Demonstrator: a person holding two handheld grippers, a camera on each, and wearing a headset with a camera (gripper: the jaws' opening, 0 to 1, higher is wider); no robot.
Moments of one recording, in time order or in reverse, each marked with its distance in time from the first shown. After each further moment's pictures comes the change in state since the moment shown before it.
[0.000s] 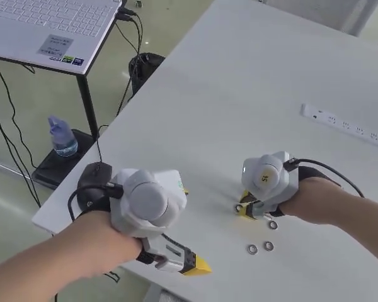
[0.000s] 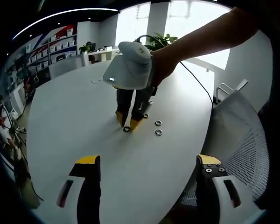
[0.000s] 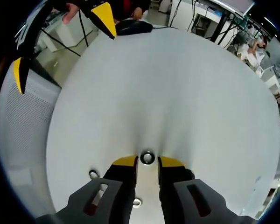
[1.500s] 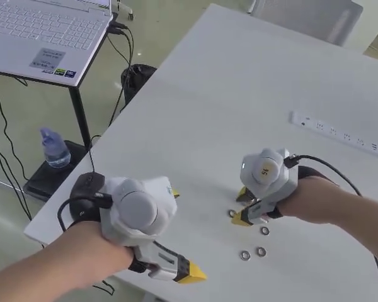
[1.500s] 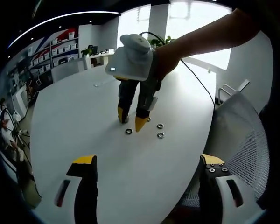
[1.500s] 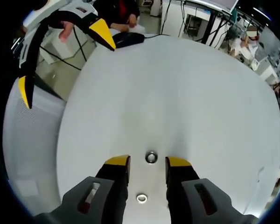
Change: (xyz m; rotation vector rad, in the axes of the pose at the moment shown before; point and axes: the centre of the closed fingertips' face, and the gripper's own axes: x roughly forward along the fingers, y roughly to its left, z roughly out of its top) left arm -0.004 0.001 0.008 0.018 -0.019 0.028; right arm -0.019 -0.001 0.006 0.086 -0.048 0.011
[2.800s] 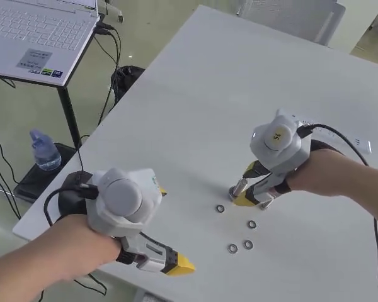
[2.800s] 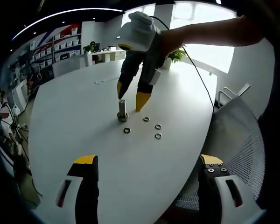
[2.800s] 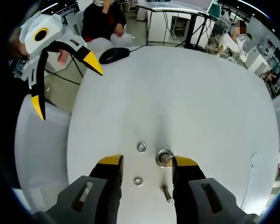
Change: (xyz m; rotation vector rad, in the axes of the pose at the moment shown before) left arm -0.002 -0.004 0.001 -0.051 0.006 -0.006; right arm -0.062 -0.007 0.004 0.110 -0.035 -0.034
